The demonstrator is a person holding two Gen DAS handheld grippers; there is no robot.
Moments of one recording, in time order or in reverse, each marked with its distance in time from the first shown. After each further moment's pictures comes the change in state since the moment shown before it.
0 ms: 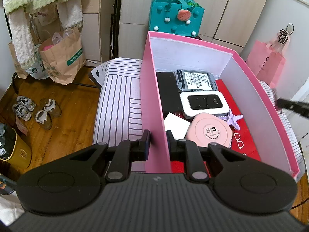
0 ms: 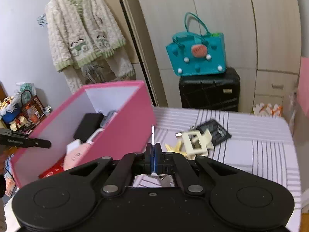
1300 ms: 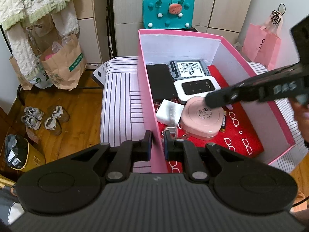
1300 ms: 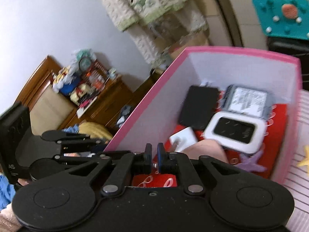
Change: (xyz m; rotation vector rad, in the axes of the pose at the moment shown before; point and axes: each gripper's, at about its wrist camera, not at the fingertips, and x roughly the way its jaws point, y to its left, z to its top) left arm -0.029 -0.017 -0.013 0.118 0.032 0.044; right arm 0.078 0.122 0.028 0.018 0.286 0.408
